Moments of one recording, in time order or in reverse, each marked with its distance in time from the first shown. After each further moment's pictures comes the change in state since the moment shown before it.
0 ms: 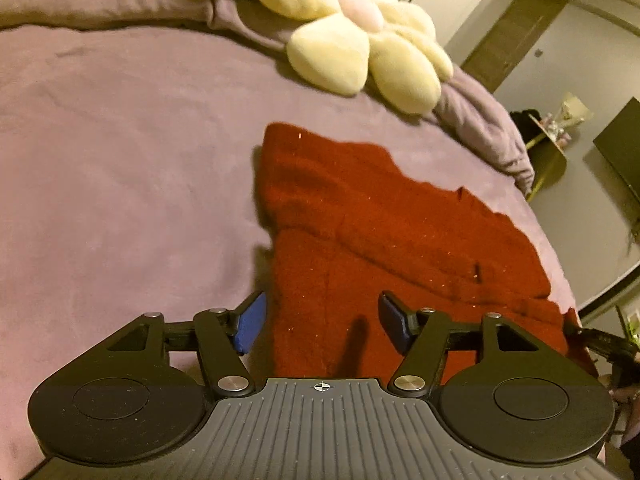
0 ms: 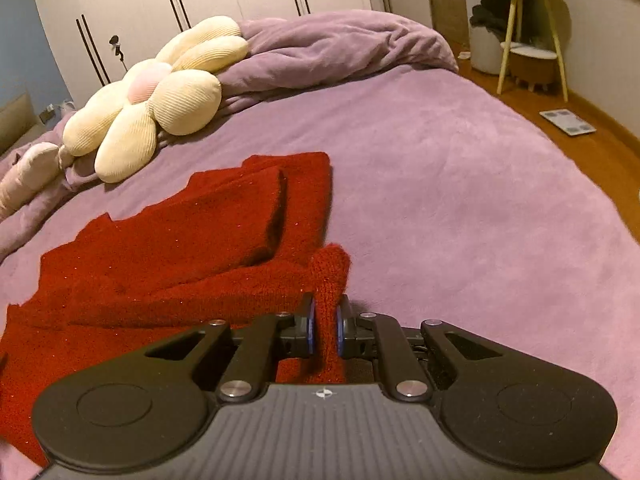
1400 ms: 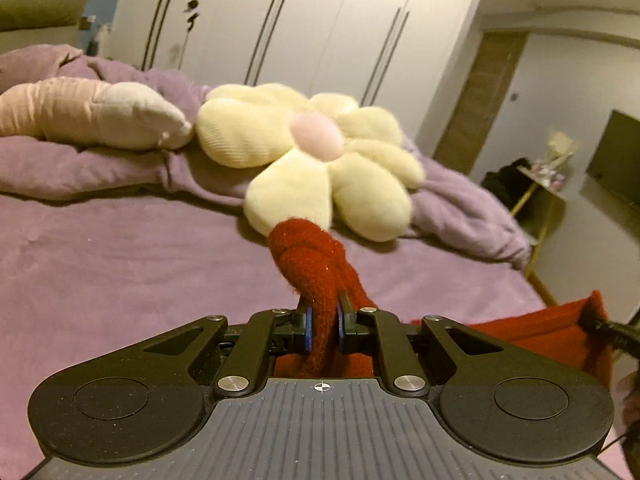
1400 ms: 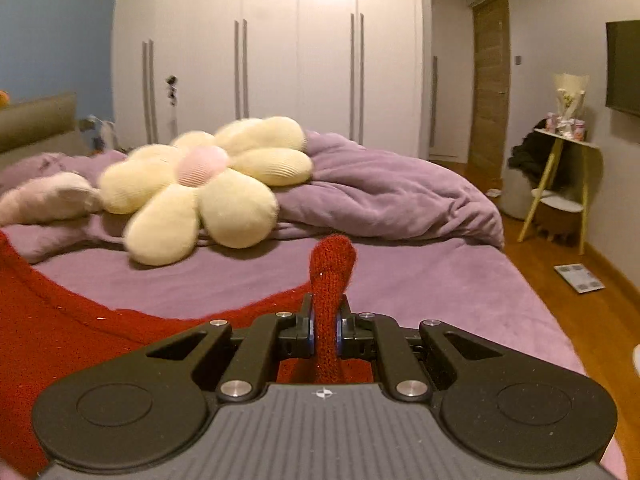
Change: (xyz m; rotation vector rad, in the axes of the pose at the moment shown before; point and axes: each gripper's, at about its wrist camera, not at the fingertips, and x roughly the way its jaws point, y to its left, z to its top) left arm -0.014 -0.082 0.108 0.170 -0.299 0.080; right arm -0.007 0.098 0.109 -0.258 -0.313 -0.044
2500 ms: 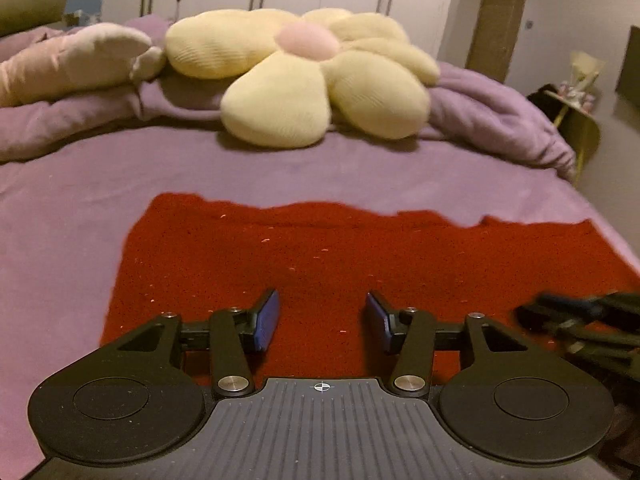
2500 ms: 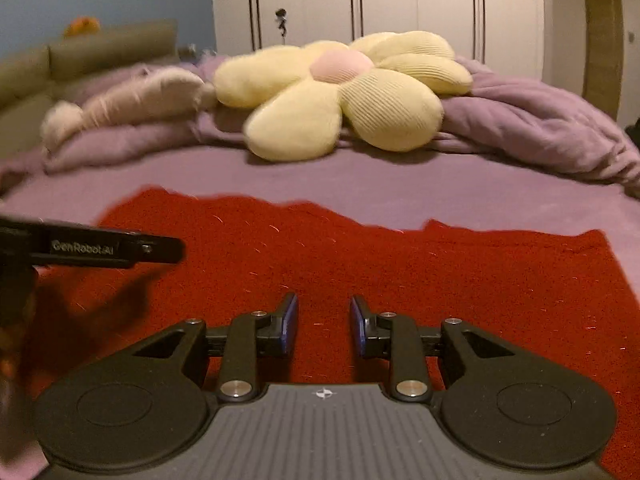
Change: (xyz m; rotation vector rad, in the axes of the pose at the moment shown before) left arm 0.093 -0.043 -0.099 0.118 0.106 0.112; right arm 0.071 0.112 -0.101 -0.158 0.144 0.278
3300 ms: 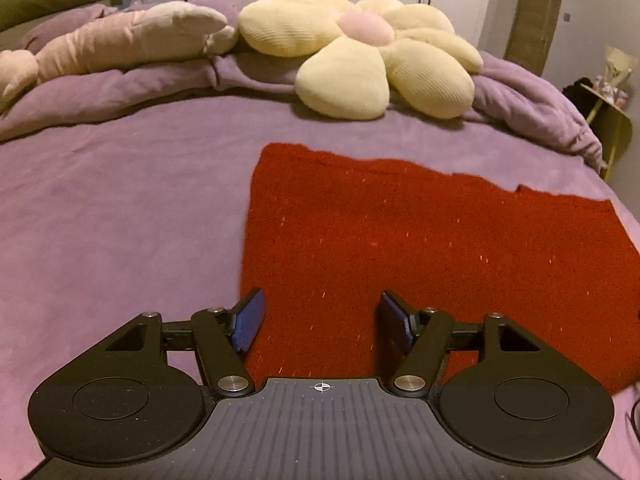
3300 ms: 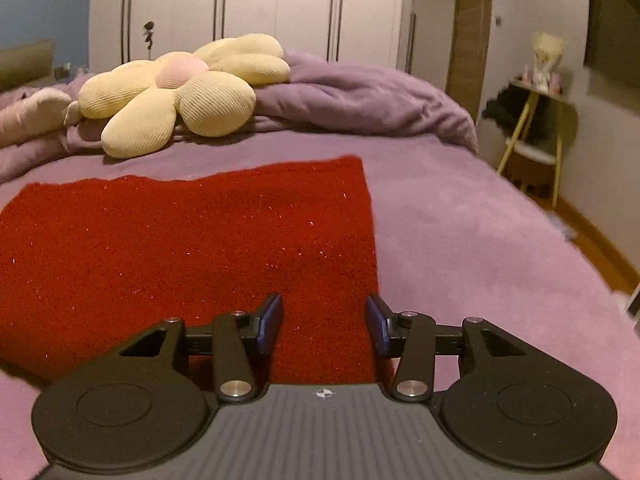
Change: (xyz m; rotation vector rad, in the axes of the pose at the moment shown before) left arm -0.069 0.038 -0.029 -0.051 0.083 0.100; right arm -0.100 -0.076 -0.068 0.199 -0.001 -0.339
